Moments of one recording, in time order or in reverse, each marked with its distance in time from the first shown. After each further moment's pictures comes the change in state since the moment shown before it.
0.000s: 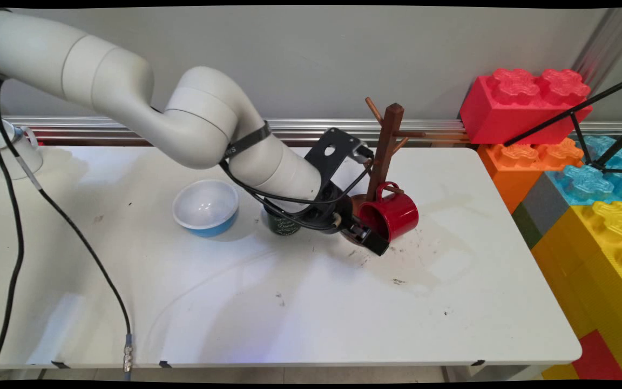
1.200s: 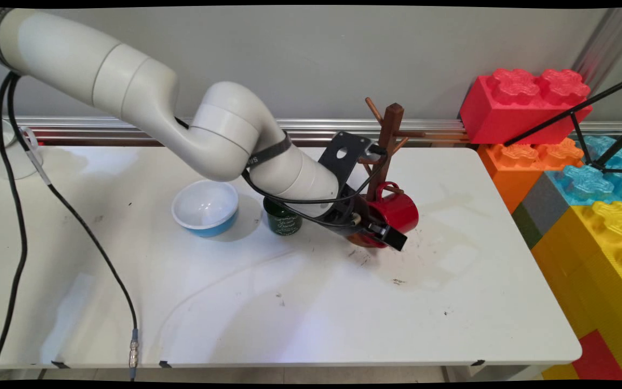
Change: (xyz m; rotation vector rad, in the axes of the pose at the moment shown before) arm 0.006 0.009 0.025 -0.002 0.039 -0.129
